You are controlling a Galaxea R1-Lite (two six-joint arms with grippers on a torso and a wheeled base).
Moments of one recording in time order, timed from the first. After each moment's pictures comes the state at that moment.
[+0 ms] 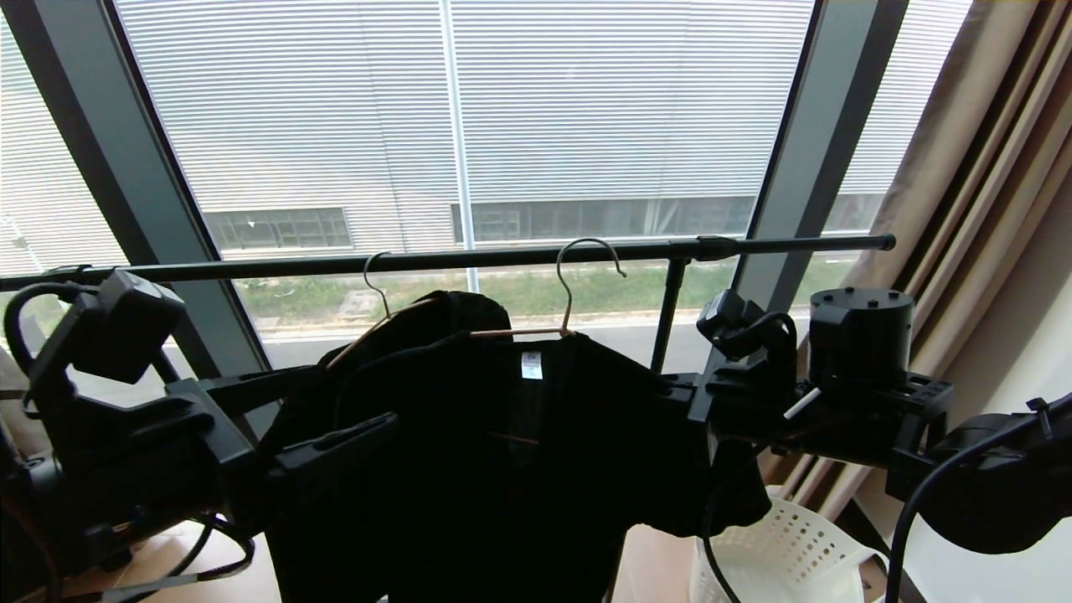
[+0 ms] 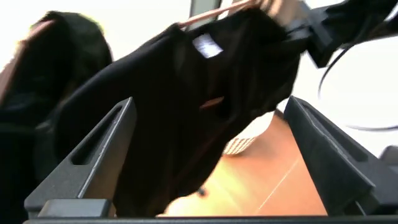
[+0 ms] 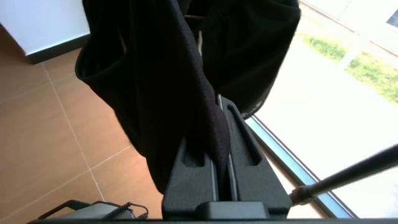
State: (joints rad) left arm -0.38 1.21 -0.45 -0.56 -0.29 0.01; right arm 0.45 1.83 -0.72 -0.77 0.49 -0.17
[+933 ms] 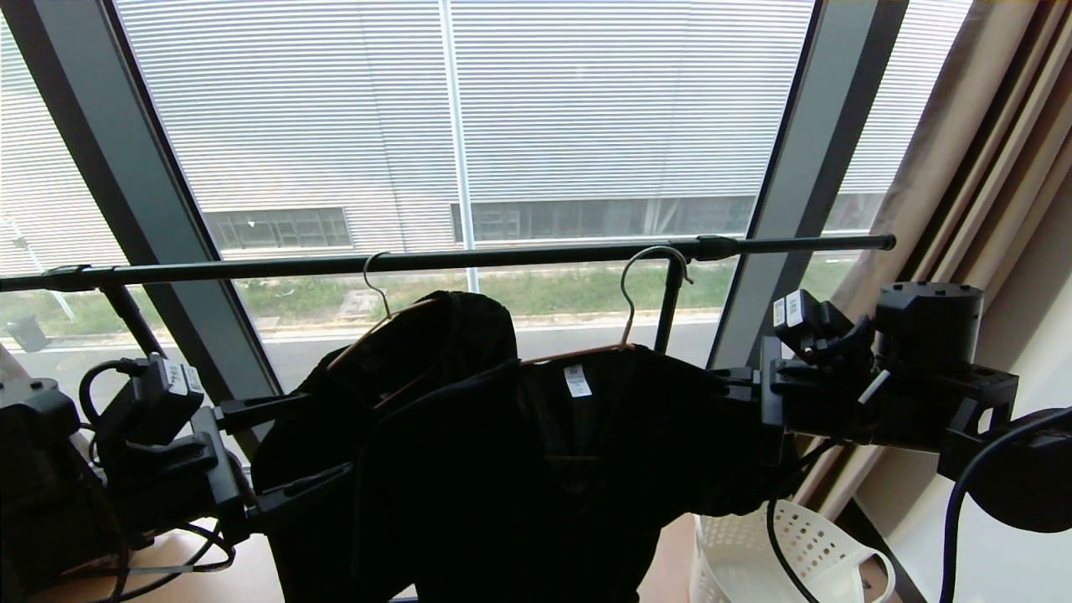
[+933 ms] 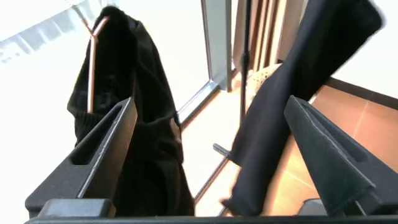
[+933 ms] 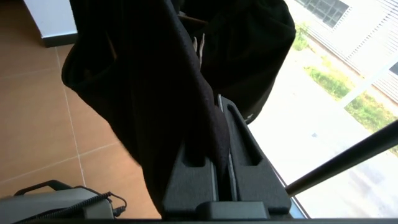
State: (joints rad) left arm 0.07 1.64 -0.22 -1.11 -0.87 0.37; right arm 0.27 1.79 -0.68 -0.77 0.80 -0.35
